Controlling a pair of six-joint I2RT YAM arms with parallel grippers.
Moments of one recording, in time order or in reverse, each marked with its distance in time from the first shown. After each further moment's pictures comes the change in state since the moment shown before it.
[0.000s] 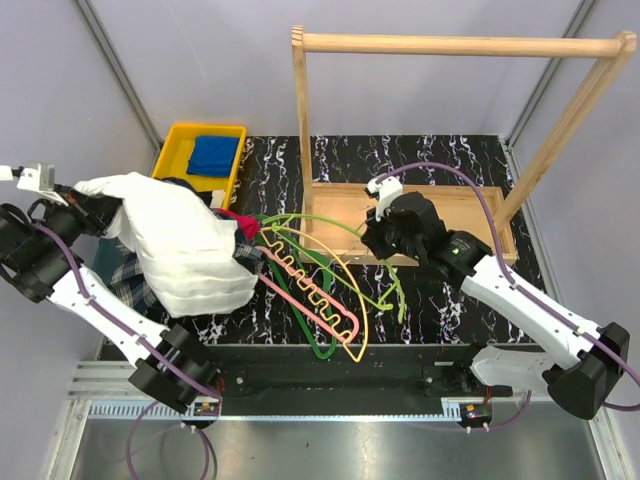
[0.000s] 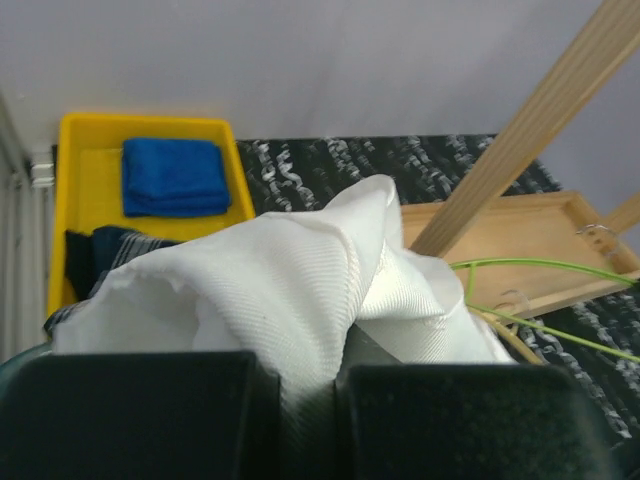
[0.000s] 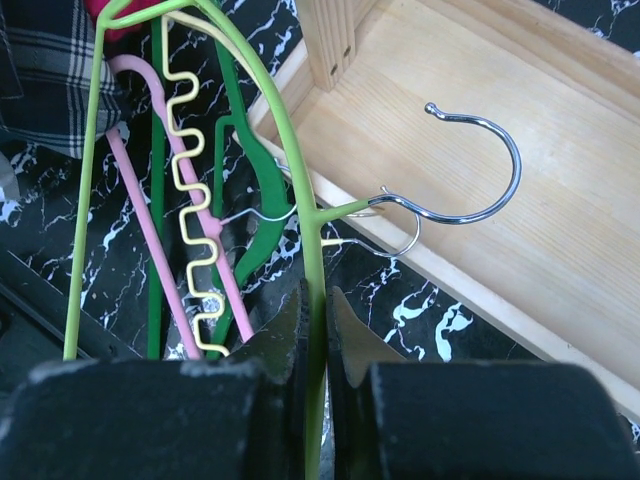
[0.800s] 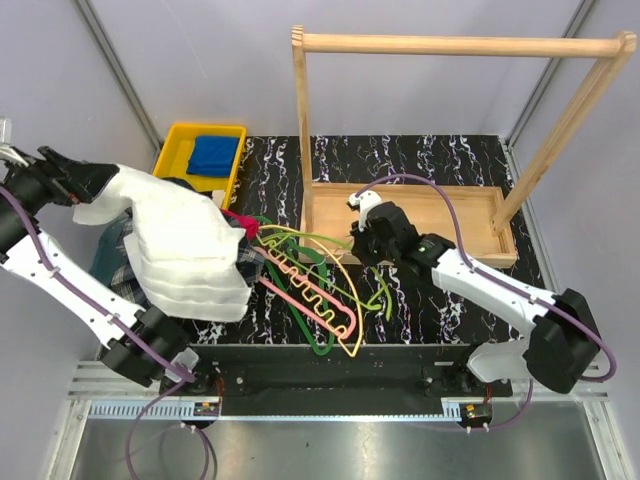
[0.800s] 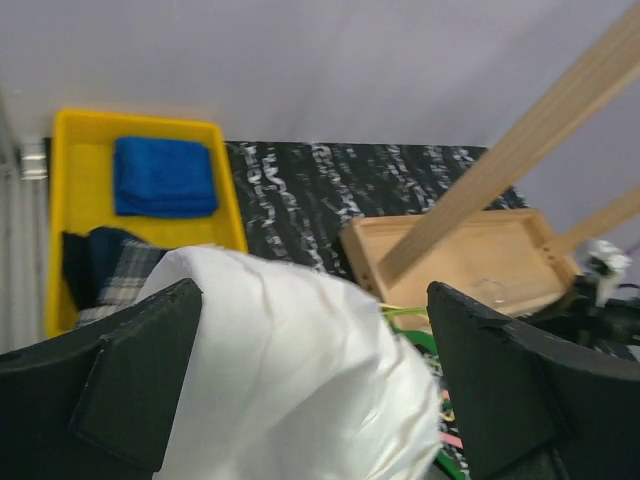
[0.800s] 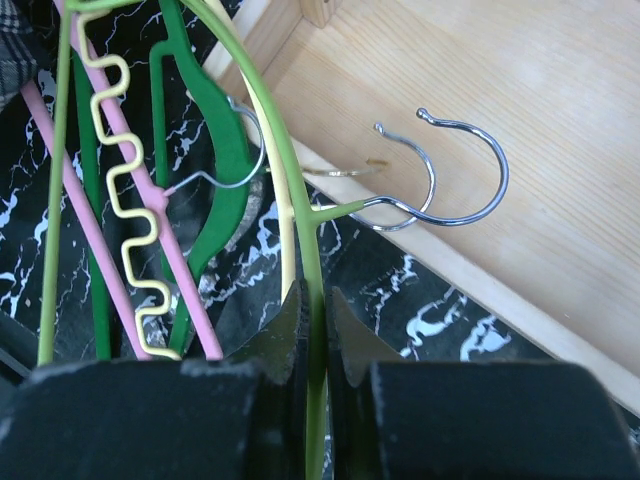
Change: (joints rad) left arm 0.009 0.243 0.512 -0.529 -0.006 0.163; right arm 0.001 0.157 -0.134 0.158 -0.006 0.005
